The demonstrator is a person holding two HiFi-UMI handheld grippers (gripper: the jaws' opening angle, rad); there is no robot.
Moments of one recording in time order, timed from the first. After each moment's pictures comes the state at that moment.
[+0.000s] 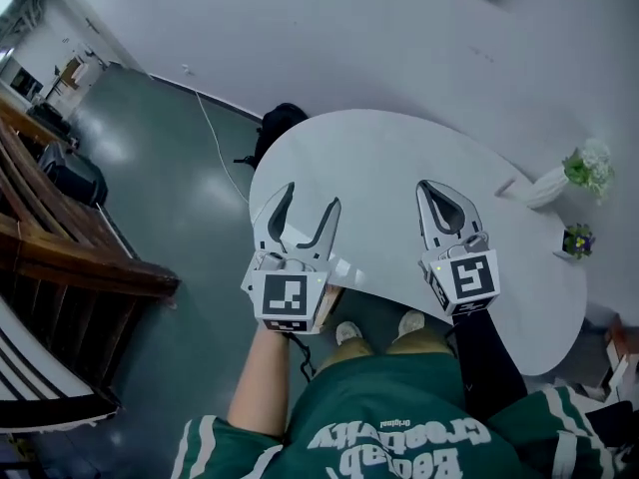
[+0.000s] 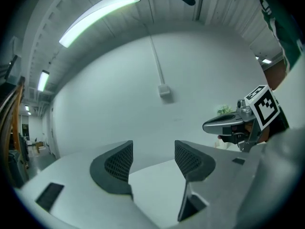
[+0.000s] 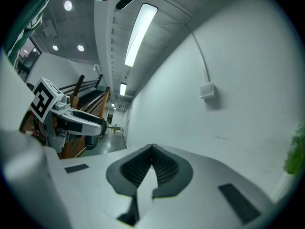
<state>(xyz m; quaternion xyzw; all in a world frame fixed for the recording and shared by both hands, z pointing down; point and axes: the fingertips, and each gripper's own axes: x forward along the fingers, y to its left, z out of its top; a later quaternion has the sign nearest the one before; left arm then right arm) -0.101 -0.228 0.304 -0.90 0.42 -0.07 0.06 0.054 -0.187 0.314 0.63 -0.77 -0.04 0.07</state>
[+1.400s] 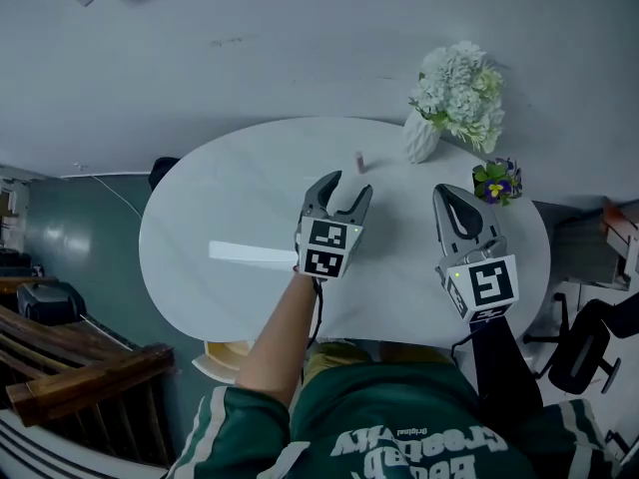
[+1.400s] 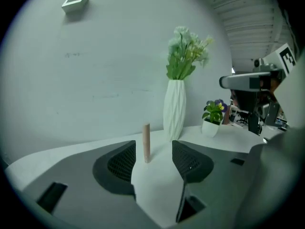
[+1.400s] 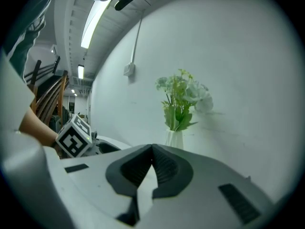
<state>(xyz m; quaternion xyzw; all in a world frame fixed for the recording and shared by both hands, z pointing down) 0.373 -0.153 0.544 -0.96 0.11 -0.25 -0.03 0.432 -0.030 0.431 0.78 -0.61 0.08 0.10</state>
